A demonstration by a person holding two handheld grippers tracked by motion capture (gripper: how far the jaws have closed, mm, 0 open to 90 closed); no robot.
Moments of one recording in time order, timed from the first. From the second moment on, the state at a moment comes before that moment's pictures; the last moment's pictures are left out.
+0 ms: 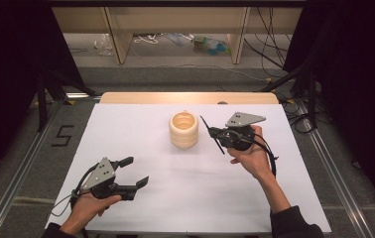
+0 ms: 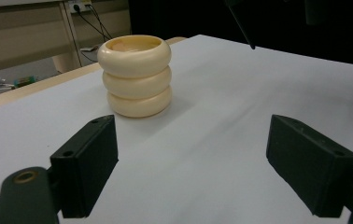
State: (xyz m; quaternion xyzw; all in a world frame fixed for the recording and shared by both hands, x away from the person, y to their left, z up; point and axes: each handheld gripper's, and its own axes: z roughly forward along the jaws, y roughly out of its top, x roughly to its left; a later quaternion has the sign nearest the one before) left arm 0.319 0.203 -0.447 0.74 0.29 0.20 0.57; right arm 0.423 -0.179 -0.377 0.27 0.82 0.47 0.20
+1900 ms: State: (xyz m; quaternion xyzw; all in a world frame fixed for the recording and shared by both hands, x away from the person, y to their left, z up) left arm 0.321 0.205 -0.447 0.74 0.28 0.21 0.57; right arm 0.488 -0.125 -0.357 0.29 0.74 0.57 0.23
